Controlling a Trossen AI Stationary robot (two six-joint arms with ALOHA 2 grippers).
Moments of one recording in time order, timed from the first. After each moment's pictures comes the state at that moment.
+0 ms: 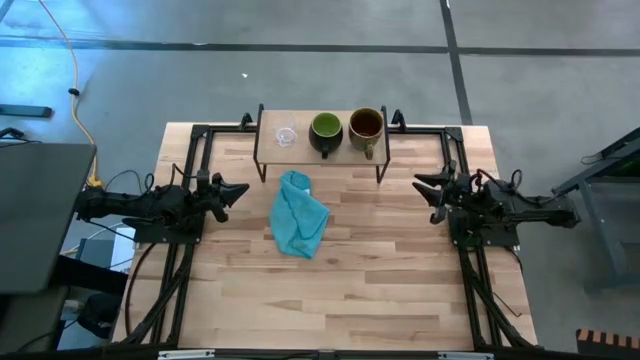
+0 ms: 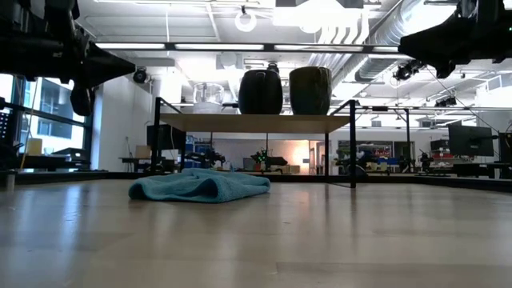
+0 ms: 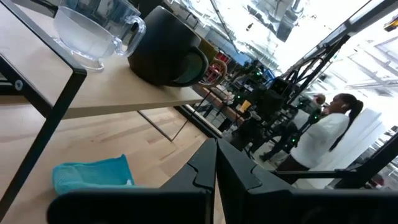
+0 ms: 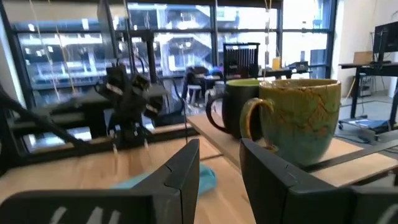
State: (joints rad) left arm 0.01 0.02 0.01 0.07 -0.49 -0.60; right arm 0.06 0.00 0.14 0.02 0.39 0.00
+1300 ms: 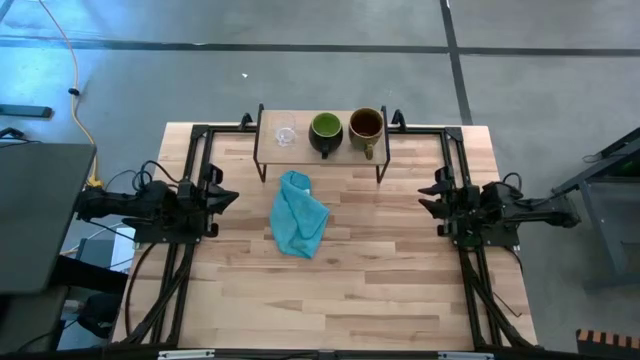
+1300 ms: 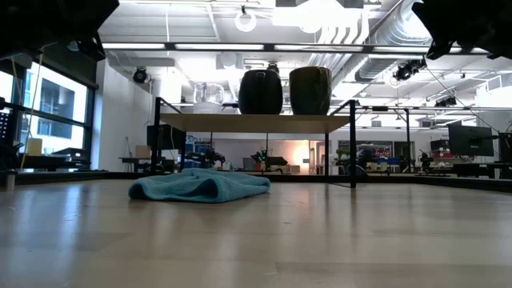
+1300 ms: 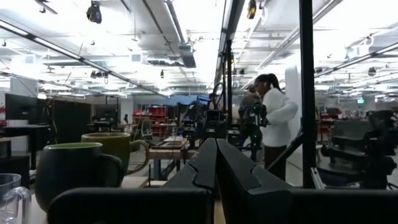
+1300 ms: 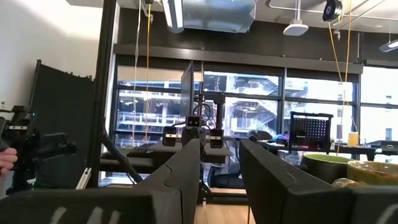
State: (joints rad) left arm 0.01 0.02 0.01 0.40 -0.15 0.07; right arm 0.06 0.00 0.01 0.42 0.05 -0.12
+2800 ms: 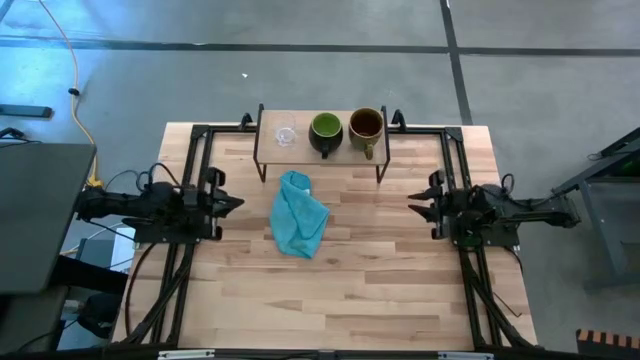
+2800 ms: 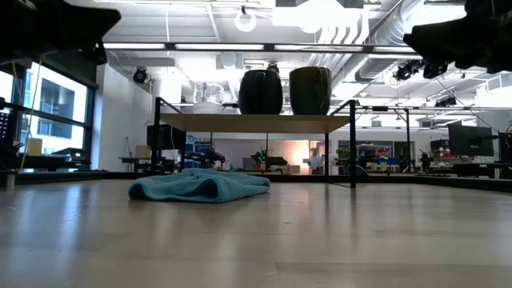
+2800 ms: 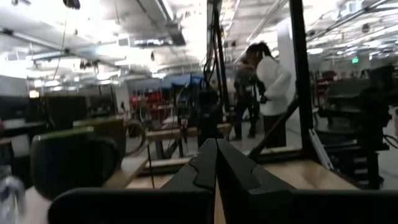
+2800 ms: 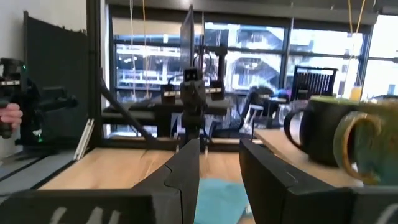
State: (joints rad) left arm 0.01 0.02 0.01 0.29 -0.10 0.17; right arm 0.06 0.01 0.01 0.22 0.07 -0.09
